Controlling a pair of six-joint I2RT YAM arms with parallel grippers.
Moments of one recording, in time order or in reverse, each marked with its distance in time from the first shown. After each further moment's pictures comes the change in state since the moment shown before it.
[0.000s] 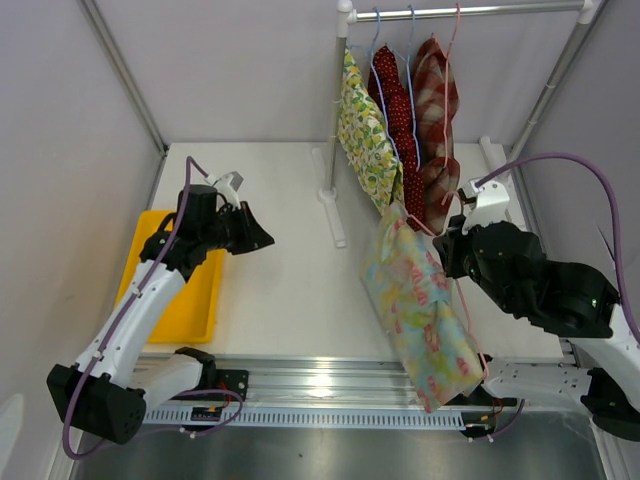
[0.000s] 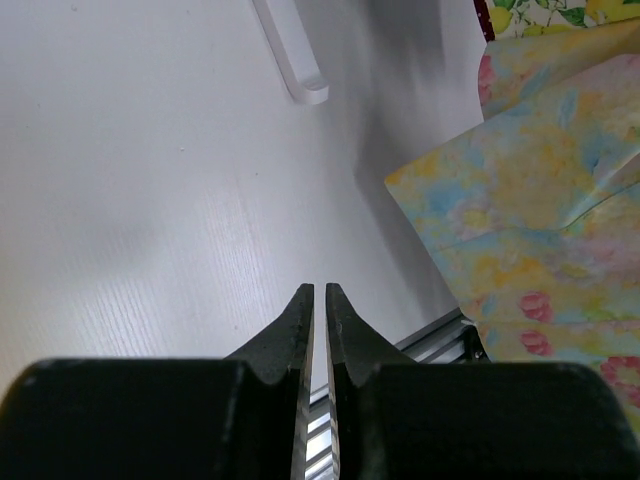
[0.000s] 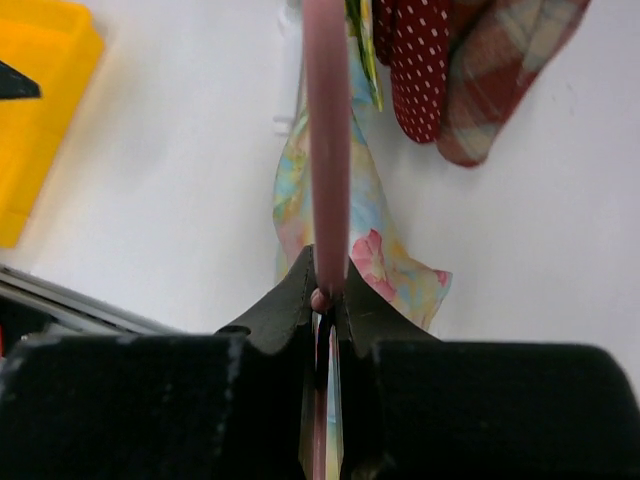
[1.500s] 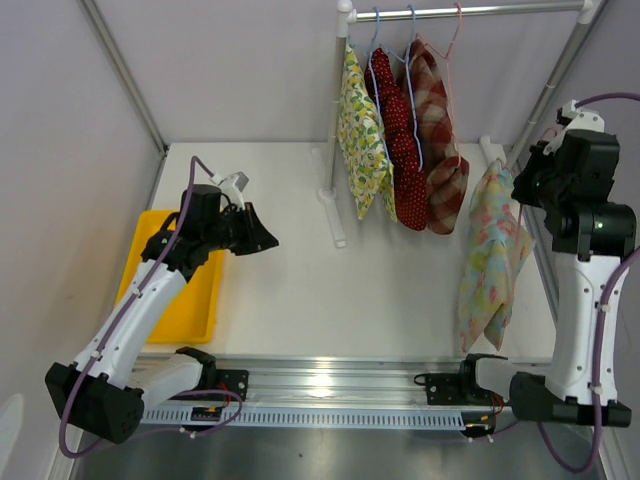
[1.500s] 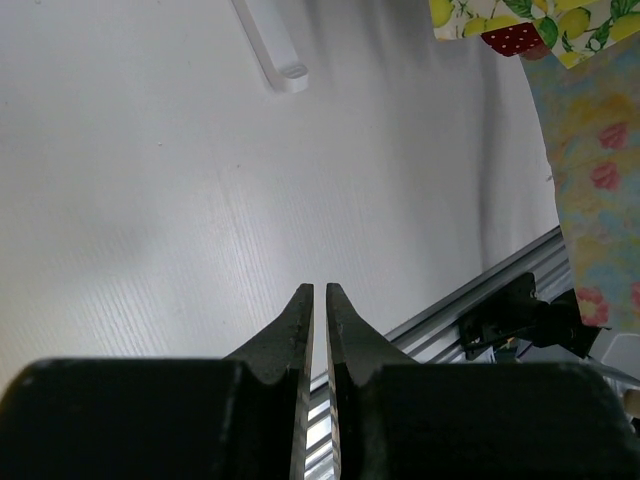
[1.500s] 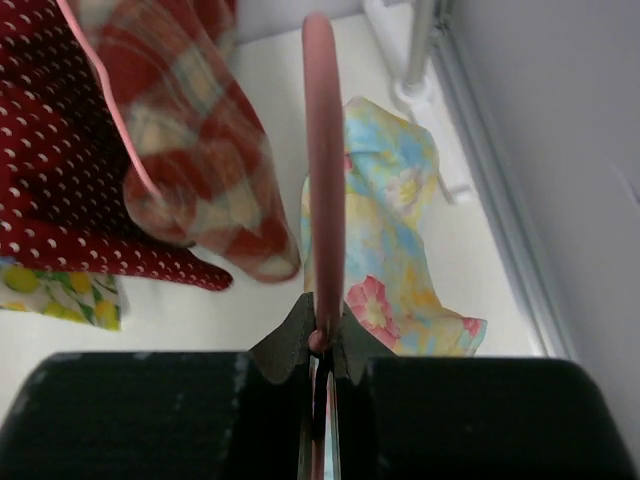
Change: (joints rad) left arm -0.040 0.001 0.013 -0.009 0.008 0.002; right arm -1.075 0.257 0.286 -0.027 -0.481 -0.217
